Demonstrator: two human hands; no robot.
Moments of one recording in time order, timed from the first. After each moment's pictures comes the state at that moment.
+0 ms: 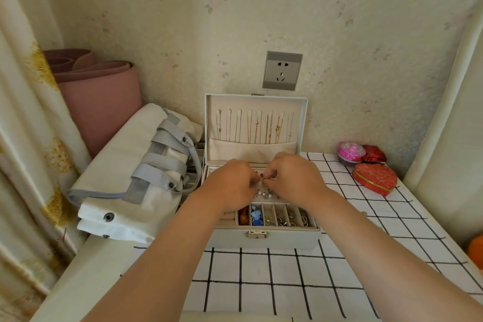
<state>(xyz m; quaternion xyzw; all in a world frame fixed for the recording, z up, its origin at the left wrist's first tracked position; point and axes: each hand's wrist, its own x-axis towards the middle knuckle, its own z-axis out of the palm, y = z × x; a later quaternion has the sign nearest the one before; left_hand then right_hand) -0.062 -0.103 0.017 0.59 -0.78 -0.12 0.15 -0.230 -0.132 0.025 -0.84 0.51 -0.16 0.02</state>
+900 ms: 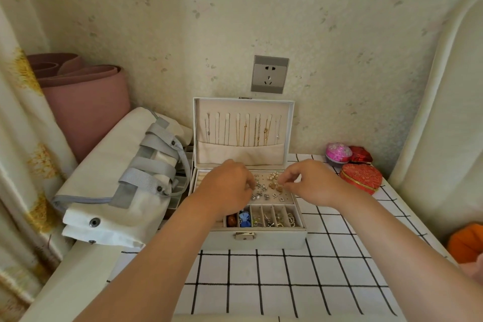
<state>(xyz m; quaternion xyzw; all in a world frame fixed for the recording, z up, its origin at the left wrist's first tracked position) -0.074 -0.101 0.017 0.58 -0.79 -0.09 0.18 -0.294 -0.143 0.030 -0.80 0.54 -0.15 0.22</state>
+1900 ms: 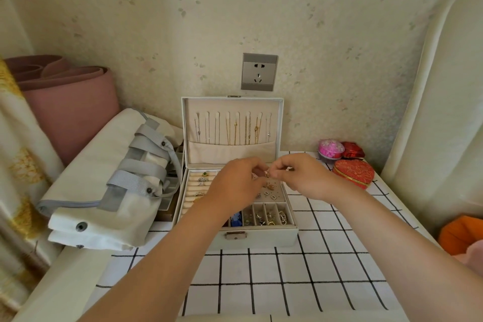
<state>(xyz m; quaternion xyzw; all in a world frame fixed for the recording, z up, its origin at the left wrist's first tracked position) -0.114 -0.104 0.019 0.56 -0.74 -0.20 0.32 -0.294 -0.136 0.039 -0.76 0.49 -0.24 0.35</state>
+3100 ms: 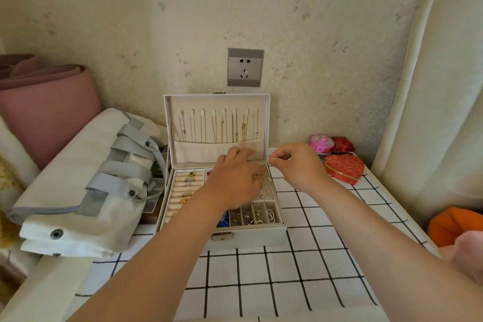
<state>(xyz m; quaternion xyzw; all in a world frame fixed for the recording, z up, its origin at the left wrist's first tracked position) -0.128 -0.128 0.009 0.56 -0.82 -0.02 0.13 -0.303 -0.161 0.019 -0.71 0.57 -0.34 0.21</state>
